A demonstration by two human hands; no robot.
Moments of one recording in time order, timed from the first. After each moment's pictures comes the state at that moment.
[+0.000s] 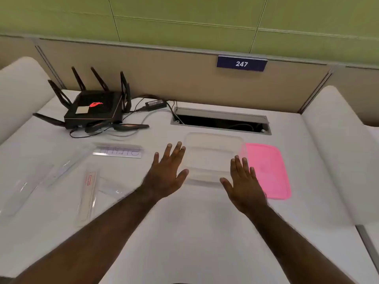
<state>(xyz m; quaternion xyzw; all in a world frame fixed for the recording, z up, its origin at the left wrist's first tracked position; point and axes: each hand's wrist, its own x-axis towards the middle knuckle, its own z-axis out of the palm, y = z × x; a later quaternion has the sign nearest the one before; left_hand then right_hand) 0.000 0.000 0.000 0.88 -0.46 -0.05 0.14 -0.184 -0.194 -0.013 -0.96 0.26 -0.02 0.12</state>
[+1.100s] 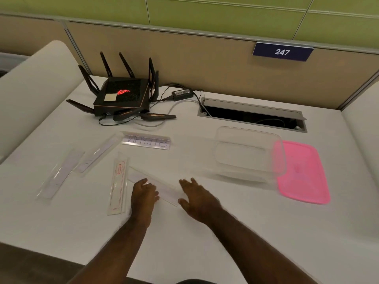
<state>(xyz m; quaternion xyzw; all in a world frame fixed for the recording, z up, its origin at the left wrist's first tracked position) 0.014 0.129 -0.062 0.72 0.19 -0.18 0.64 -0.076 -0.028 -0.060 -0.95 0.09 0.15 0.28</state>
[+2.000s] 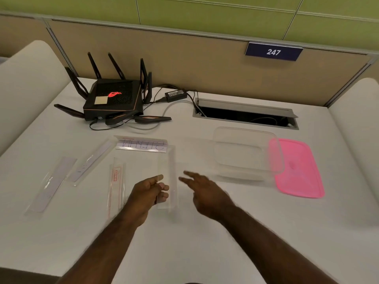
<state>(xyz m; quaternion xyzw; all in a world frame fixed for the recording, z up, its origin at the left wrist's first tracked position) 0.037 0.137 -0.019 0.69 0.03 -0.36 0.62 -0.075 -0.042 -0.025 -0.97 0.05 0.03 0.25</state>
